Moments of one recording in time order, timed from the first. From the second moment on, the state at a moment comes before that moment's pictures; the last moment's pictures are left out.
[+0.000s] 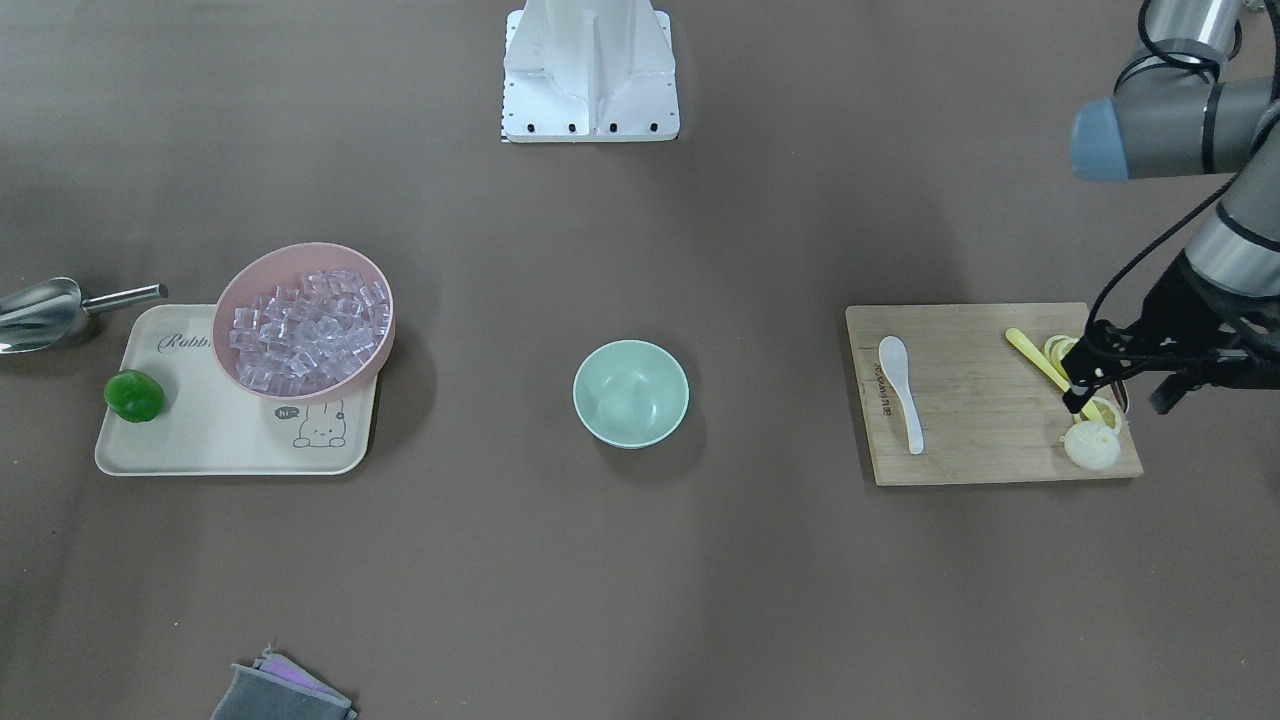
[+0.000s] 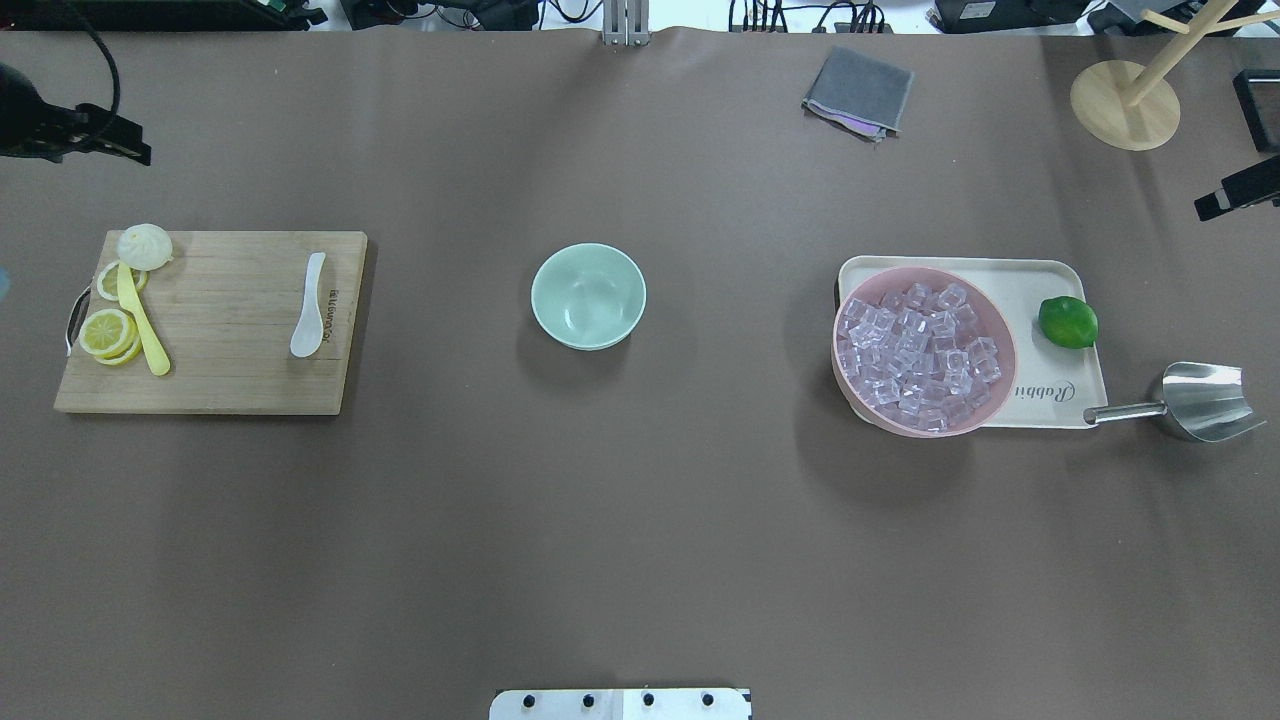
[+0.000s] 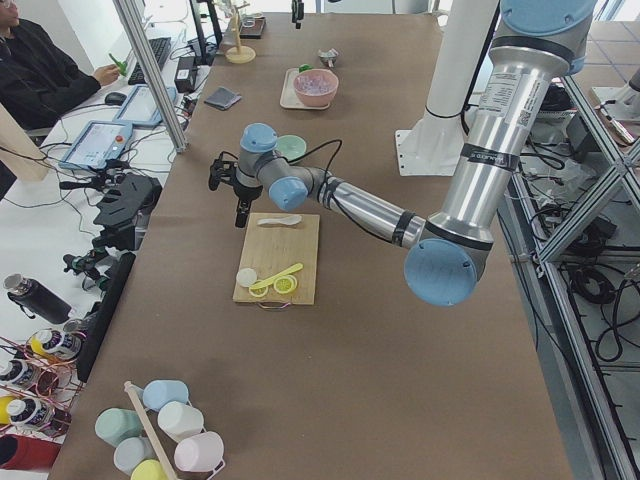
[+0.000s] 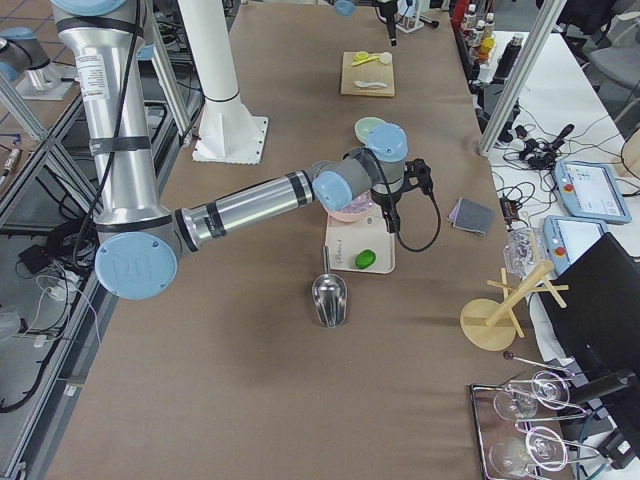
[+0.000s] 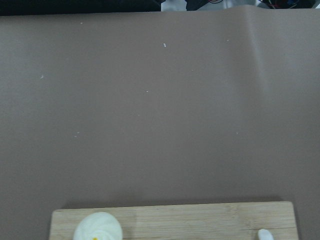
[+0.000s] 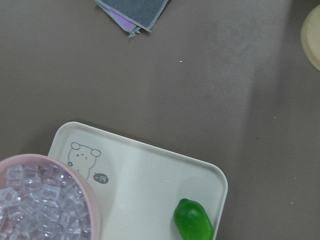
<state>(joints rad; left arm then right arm) -1.05 -1.87 -1.63 -2.02 -2.05 -0.88 1.25 -1.43 1.83 -1.34 2.38 0.42</state>
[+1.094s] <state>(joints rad) -0.79 -1.90 -1.53 -2.13 -1.79 -1.03 1.12 -1.31 1.84 -1.33 2.27 0.71</state>
